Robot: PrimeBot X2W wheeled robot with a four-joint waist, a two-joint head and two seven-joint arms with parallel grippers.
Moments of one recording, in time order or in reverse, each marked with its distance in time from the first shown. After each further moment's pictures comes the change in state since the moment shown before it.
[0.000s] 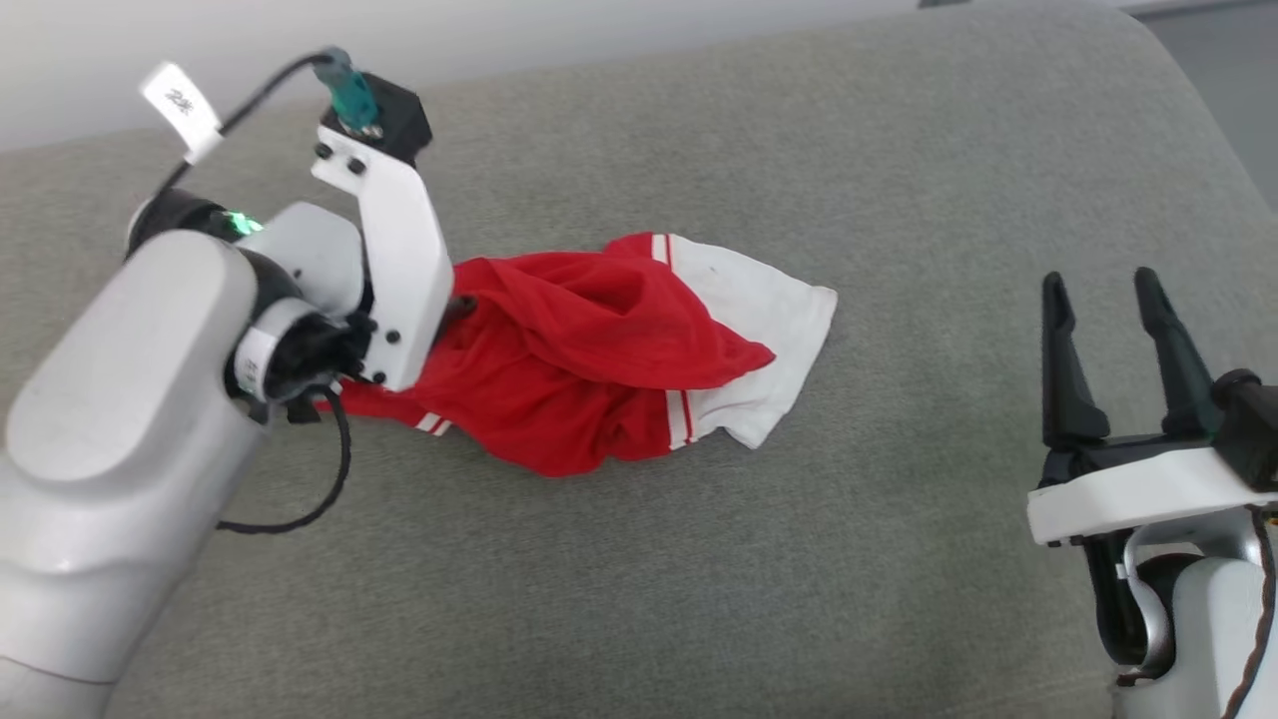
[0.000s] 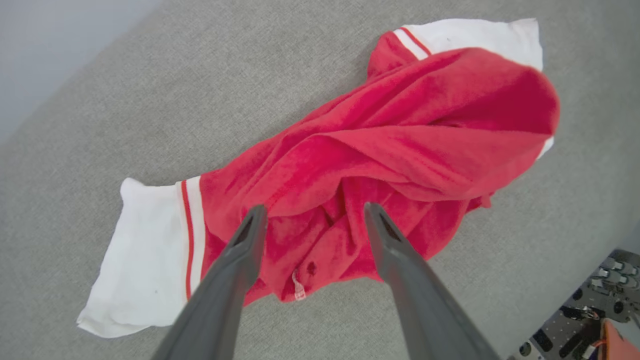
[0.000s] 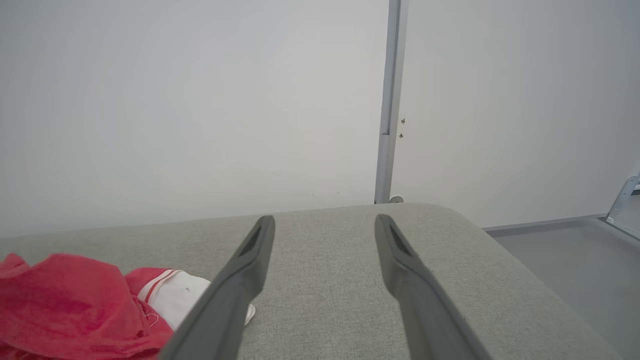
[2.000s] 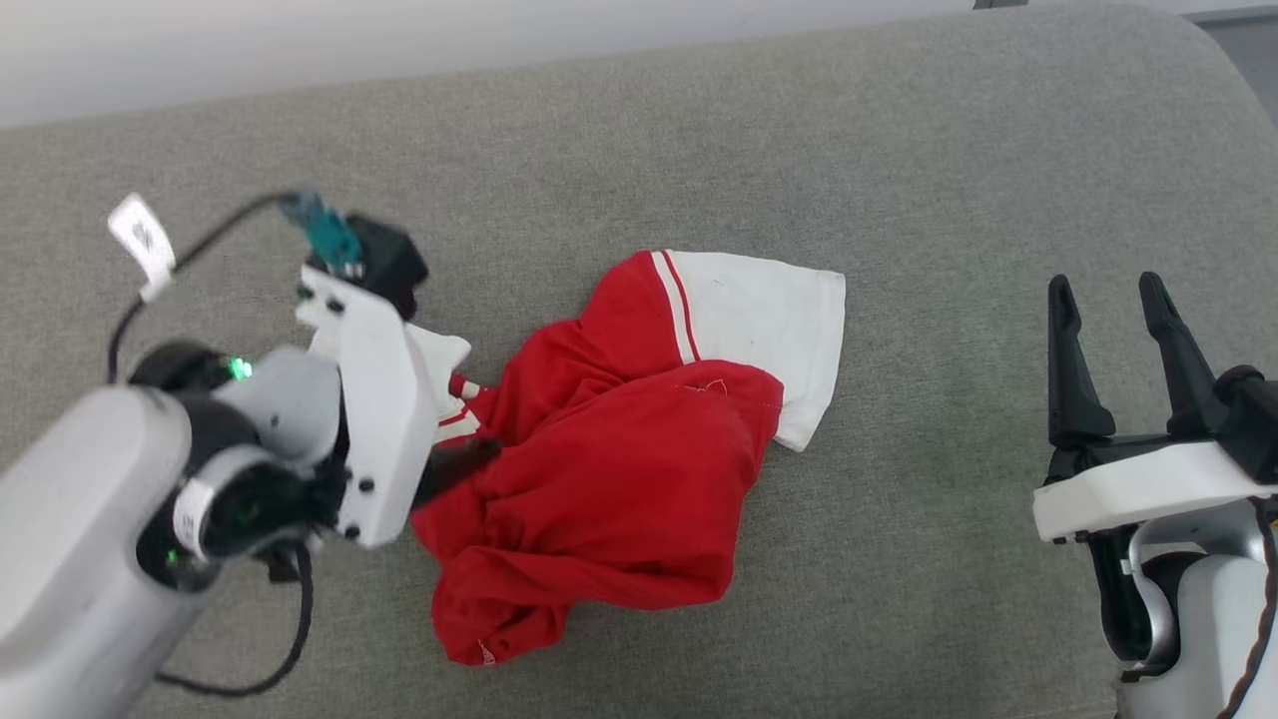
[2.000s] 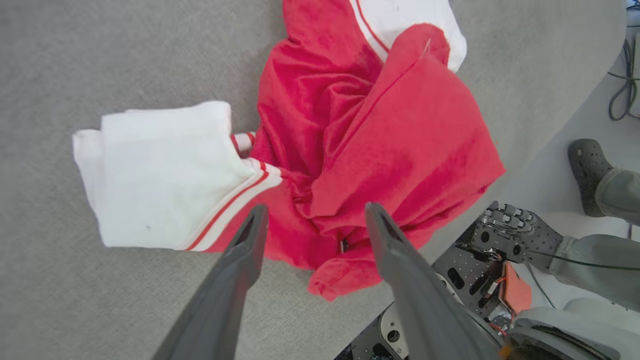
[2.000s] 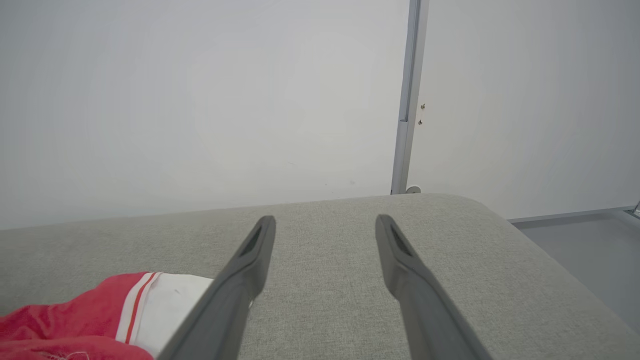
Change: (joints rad) left arm 0.258 0.168 0.062 -0.455 -0.220 0.172 0.116; right arm -0.008 0.000 -0.016 0.020 0.003 0.000 0.020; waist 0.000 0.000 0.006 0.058
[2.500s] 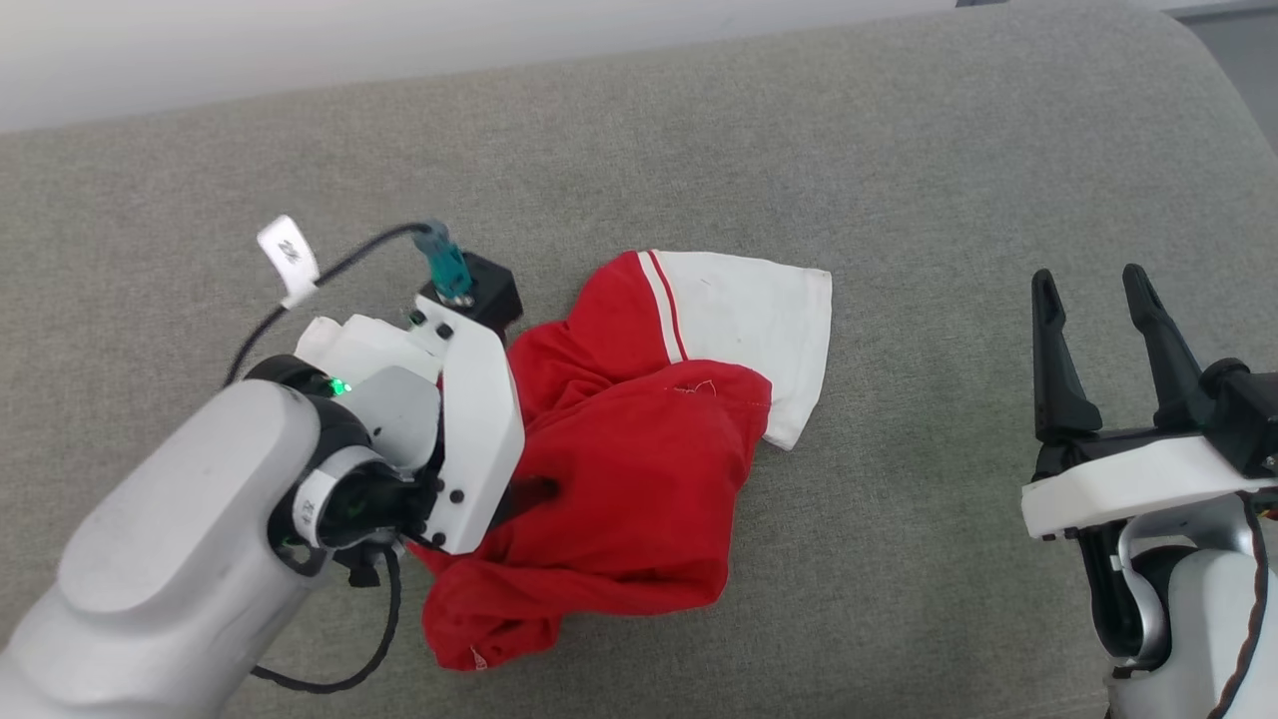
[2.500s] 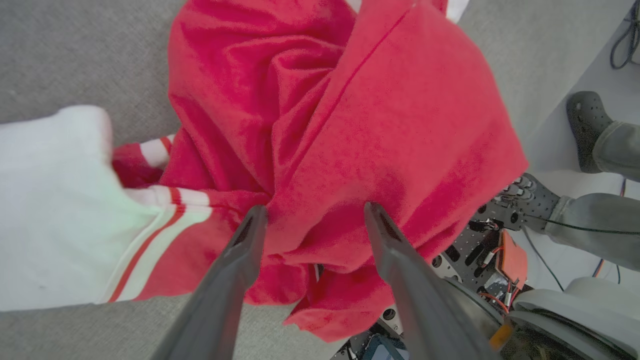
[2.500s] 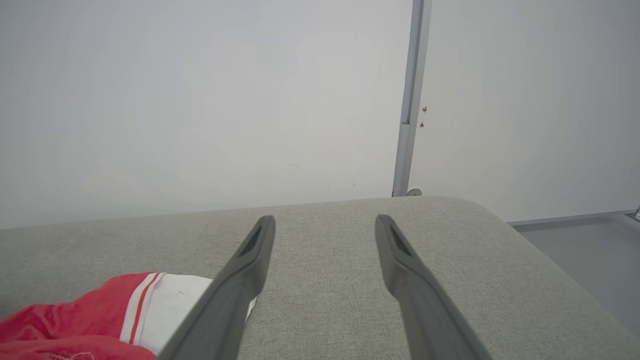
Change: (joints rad) left arm -0.056 -0.128 -0.120 0.186 0.039 -0.065 0.011; right arm -0.007 0.000 0.024 -0.011 0.000 0.000 0.010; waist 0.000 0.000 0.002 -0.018
